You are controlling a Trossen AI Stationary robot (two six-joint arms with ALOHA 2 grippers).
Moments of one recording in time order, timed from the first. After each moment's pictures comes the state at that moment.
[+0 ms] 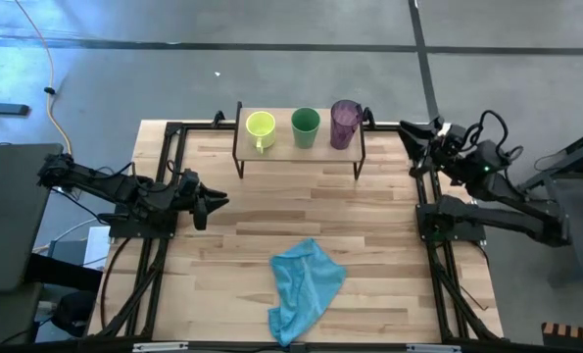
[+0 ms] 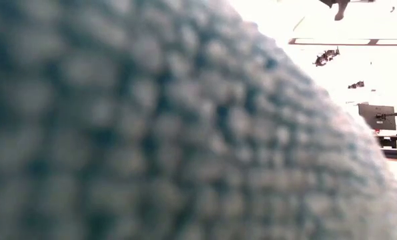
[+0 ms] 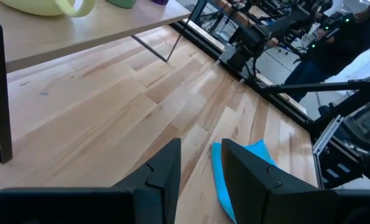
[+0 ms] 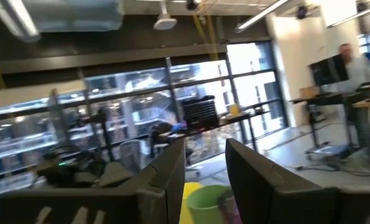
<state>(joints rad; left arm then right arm) -0.19 0.52 0.46 -0.35 -0.51 -0.74 -0.40 0.42 0.57 0.20 0.11 0.18</state>
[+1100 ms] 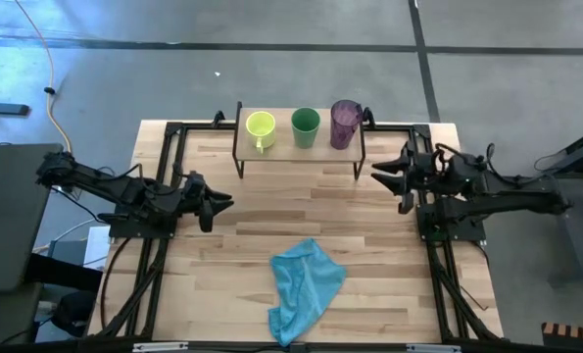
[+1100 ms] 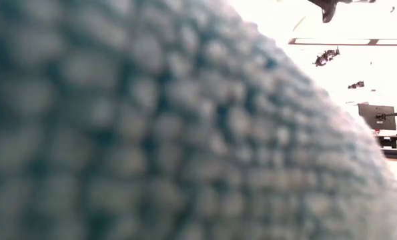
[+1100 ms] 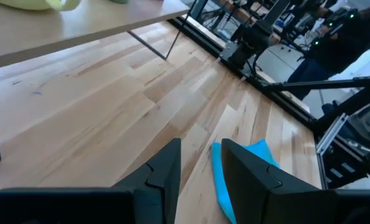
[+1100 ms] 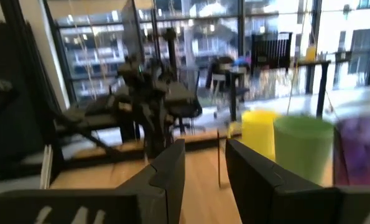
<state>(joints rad) -0.19 0.60 0.46 -0.28 -0.51 -0.74 -0.01 0.51 0.57 0.03 0.15 0.05</state>
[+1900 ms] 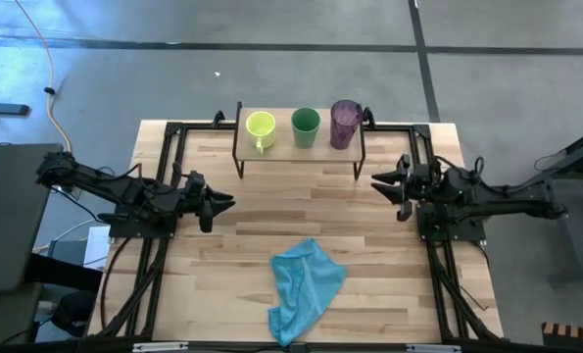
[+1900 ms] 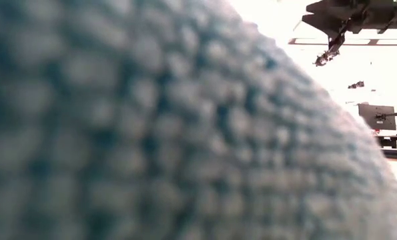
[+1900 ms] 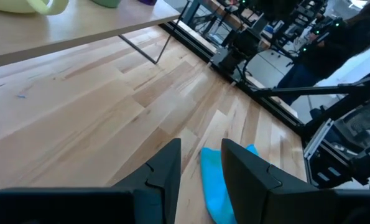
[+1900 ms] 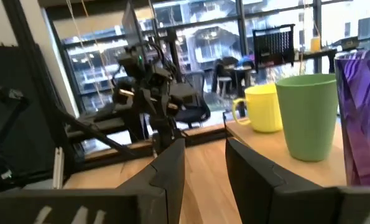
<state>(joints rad) -0.19 0.61 0.46 -0.23 -0.50 -0.74 -0.01 0.35 0.29 0.18 0.14 0.15</state>
